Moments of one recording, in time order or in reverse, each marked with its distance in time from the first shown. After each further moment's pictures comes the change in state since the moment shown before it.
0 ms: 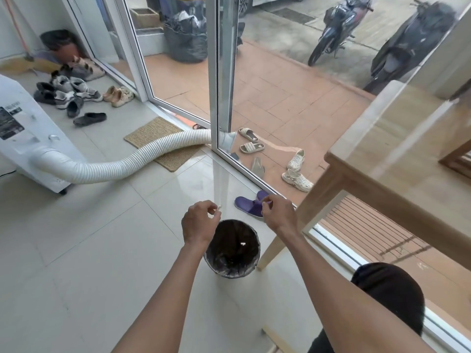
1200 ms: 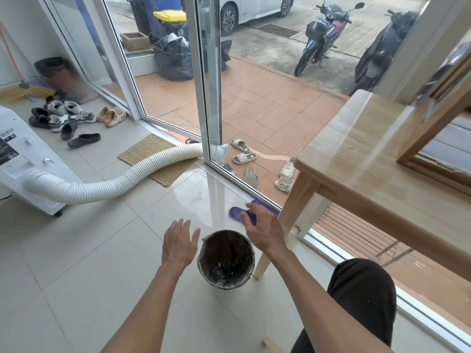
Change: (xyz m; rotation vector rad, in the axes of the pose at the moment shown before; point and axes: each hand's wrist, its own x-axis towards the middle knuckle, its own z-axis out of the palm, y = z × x) left_hand -0.010 -0.039 0.005 0.308 -0.193 0.050; right_hand -0.036 0.005 -0.020 0.117 -0.043 -0.184
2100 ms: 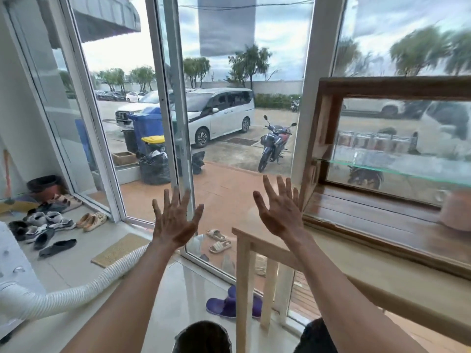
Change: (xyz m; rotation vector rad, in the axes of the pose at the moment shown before) left_hand -0.044 0.206 -0.225 0.020 0.423 0.452; right_hand -0.059 -0.069 -0.283 -0.339 0.492 -0.201
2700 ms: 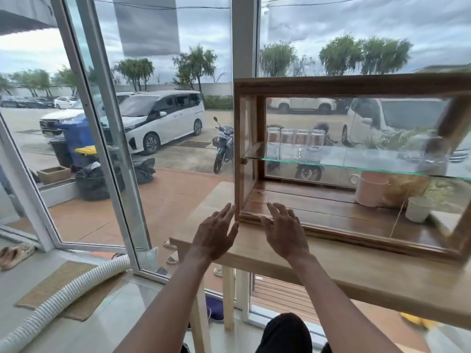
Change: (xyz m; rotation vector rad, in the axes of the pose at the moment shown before) left_hand -0.012 0.211 0.086 -0.108 -0.164 0.536; right_hand -0.059 0.149 -0.038 -0.140 0.089 0.172
